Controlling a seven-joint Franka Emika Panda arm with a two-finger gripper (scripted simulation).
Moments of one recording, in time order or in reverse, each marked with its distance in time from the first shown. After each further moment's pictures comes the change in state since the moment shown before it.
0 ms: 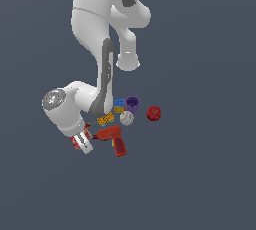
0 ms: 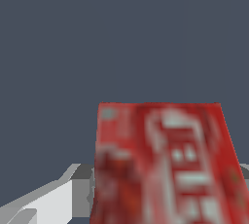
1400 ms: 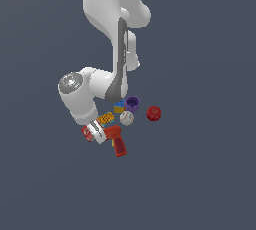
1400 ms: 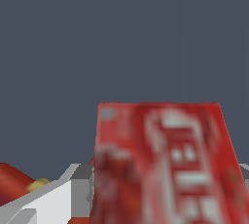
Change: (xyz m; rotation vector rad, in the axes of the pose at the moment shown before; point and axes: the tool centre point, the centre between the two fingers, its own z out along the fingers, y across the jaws) arm -0.060 -0.018 -0.043 0.000 0.000 0.001
